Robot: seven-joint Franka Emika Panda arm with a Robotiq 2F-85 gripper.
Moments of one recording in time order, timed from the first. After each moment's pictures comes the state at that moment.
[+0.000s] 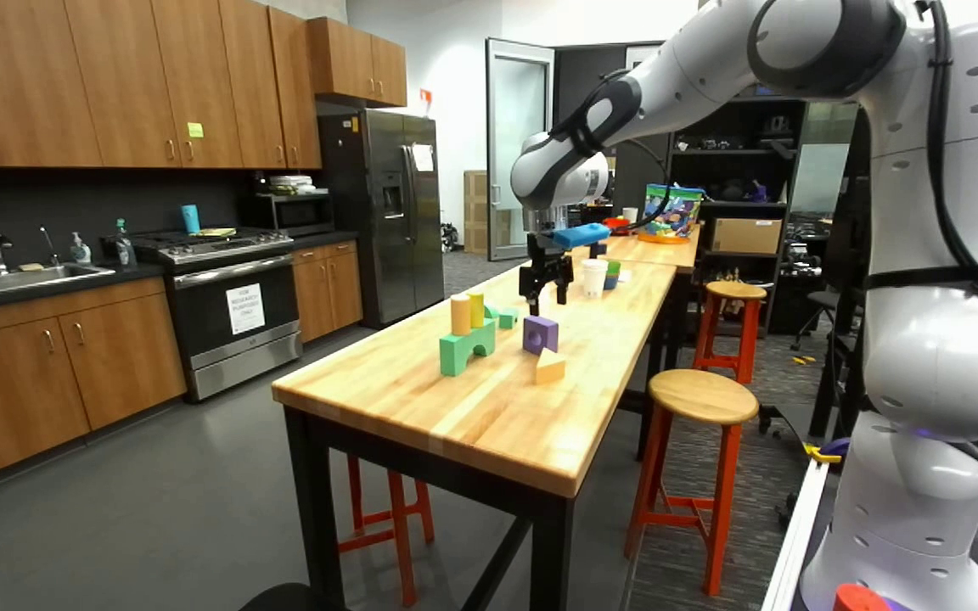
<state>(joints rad) -0.13 0.19 -0.13 -1.92 -0.03 2.08 -0.18</state>
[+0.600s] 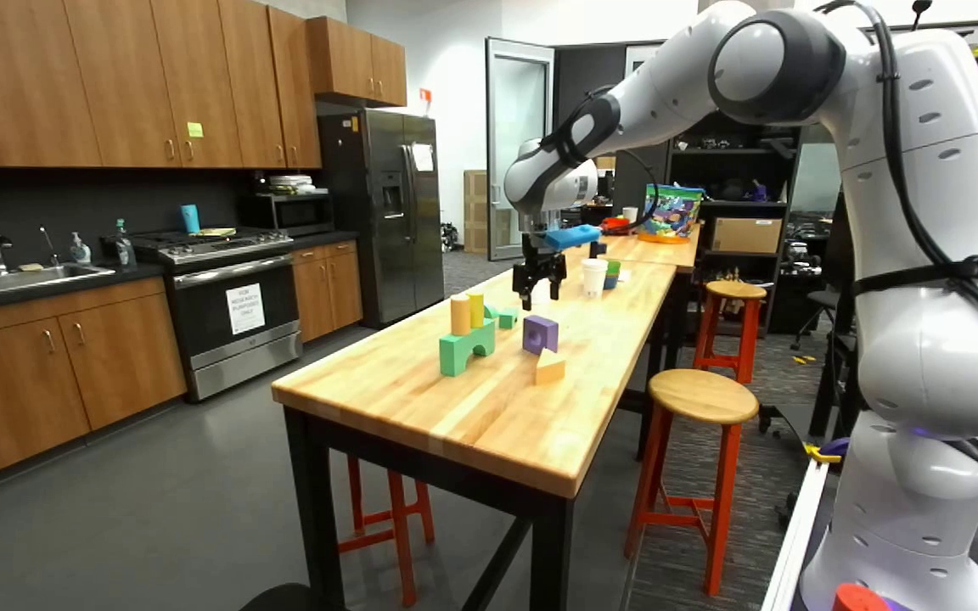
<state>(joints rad) -0.17 0.32 -0.13 -1.77 -0.02 2.10 -0.18</state>
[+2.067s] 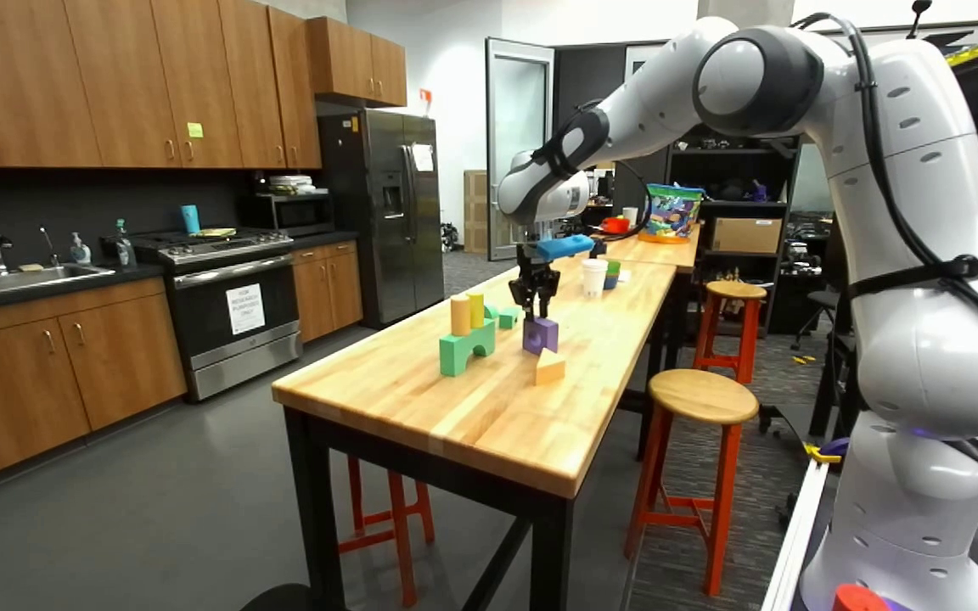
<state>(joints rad) -0.17 0.37 -0.12 -1.74 -0.02 2.10 -0.11</state>
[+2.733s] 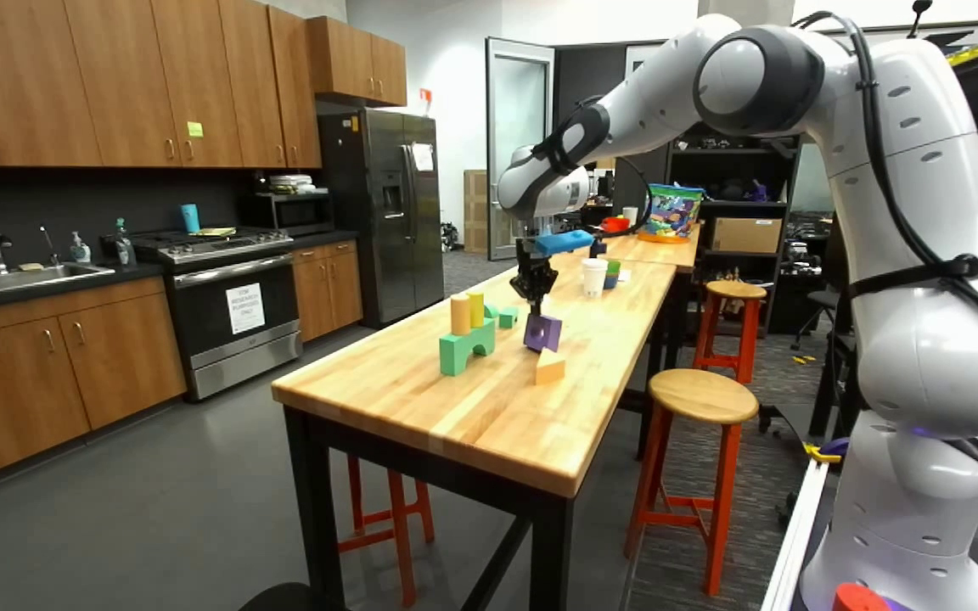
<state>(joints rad) -0.17 0.37 -0.12 -1.72 -0.02 2.09 -0.09</state>
